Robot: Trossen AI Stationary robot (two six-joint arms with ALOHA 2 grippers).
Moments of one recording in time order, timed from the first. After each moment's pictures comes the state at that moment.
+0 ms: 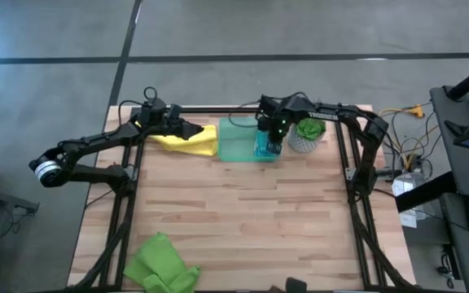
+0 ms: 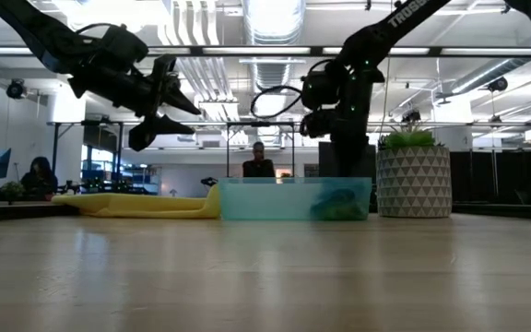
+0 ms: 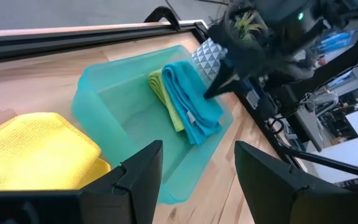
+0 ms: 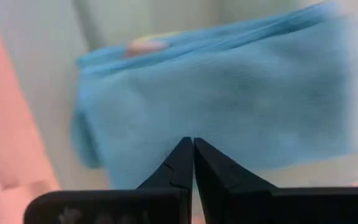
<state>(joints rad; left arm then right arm) 0.78 1.11 0.57 0.17 0.50 -0.59 -0.55 1.87 1.39 -0.90 -0.10 -0.26</state>
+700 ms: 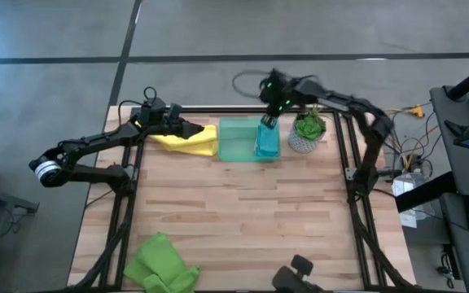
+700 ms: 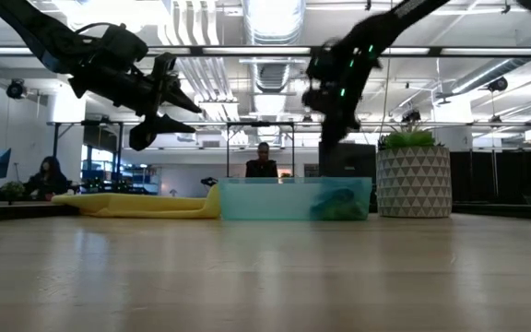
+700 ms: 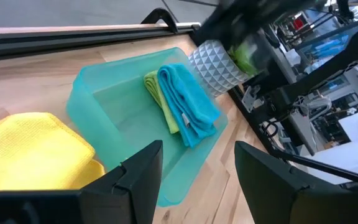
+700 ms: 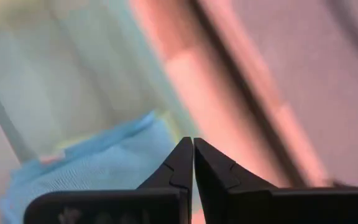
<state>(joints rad) 0.78 1.11 0.57 0.18 0.51 -0.62 -0.66 1.84 1.53 -0.79 -0.02 -0.18</state>
